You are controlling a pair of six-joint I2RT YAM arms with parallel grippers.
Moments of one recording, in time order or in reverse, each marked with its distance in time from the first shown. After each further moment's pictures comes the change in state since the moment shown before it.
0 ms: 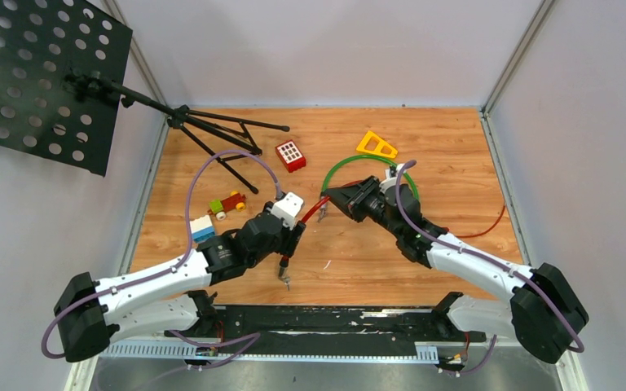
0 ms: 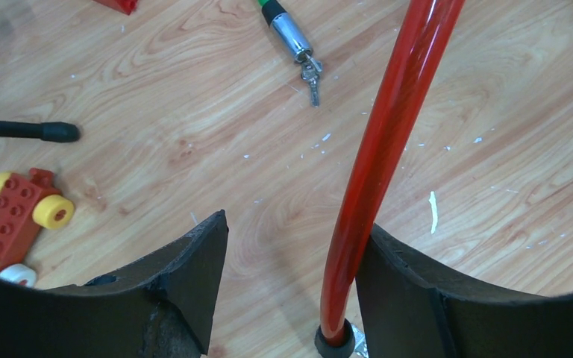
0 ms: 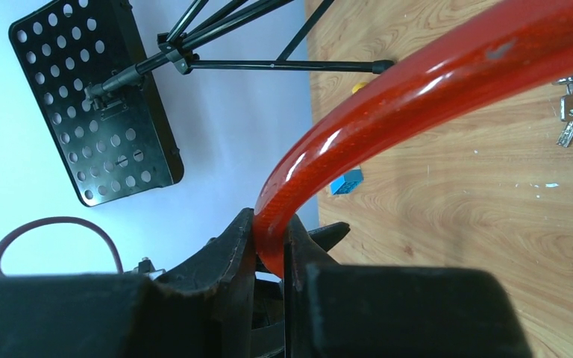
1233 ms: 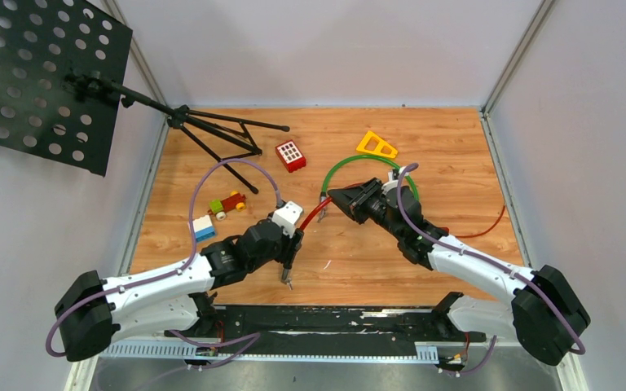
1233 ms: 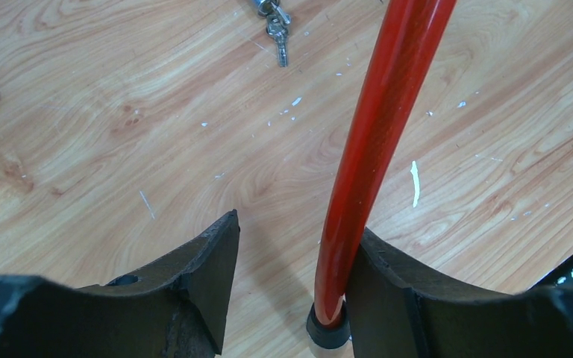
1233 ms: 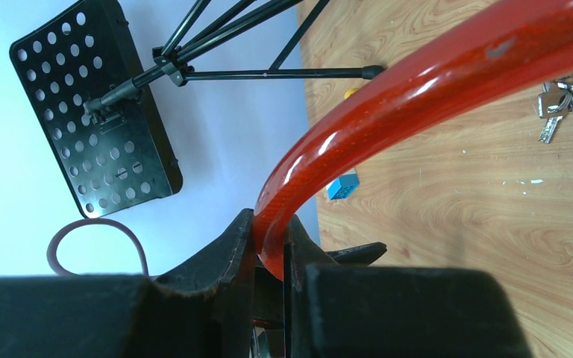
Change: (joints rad) left arm -0.001 0.000 -0.111 0.081 0.085 -0.078; right arm 0.000 -0.019 -0.023 -0.012 0.025 0.027
